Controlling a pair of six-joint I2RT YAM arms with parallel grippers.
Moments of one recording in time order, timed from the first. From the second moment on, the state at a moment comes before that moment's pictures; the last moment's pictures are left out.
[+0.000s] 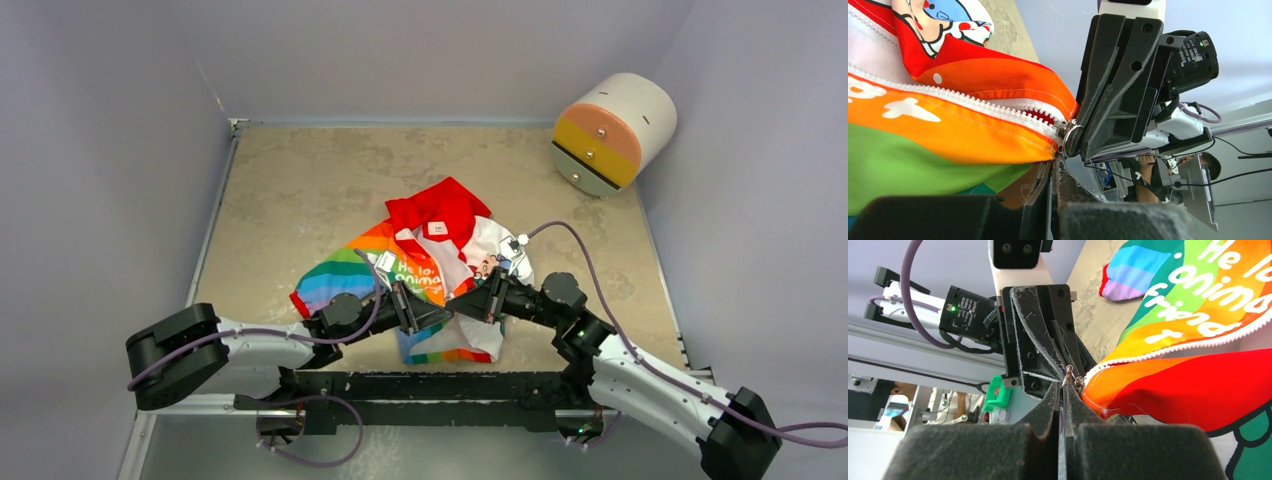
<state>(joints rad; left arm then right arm) -1.09 1.21 0.22 1.00 0.10 -1.14 0.75 0.68 0.26 0.34 -0.43 1.02</state>
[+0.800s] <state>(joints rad) -1.12 1.15 0.22 0.83 0.14 -1.11 0.75 0.68 0.33 0.40 -0.21 1.01</state>
